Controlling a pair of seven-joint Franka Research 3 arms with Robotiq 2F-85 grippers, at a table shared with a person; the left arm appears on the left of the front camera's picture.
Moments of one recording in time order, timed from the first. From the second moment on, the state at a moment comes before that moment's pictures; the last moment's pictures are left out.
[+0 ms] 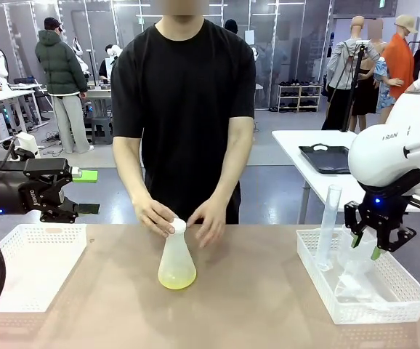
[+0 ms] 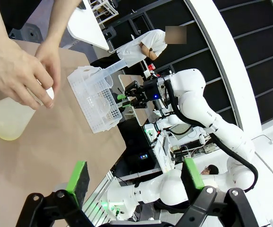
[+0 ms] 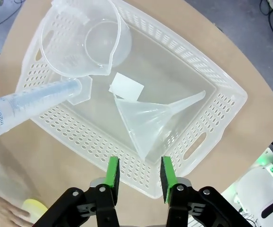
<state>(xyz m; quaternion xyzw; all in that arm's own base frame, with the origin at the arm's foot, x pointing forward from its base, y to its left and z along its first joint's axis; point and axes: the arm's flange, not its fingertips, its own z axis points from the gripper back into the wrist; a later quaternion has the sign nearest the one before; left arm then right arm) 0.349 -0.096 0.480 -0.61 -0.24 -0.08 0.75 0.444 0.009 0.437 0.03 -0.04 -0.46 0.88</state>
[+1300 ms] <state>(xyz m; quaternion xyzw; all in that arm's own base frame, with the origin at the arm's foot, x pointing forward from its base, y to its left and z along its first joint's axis) 0.349 -0.096 0.480 -0.61 -0.24 -0.08 0.75 0.442 0.012 0.444 0.04 -0.05 -0.46 0.89</state>
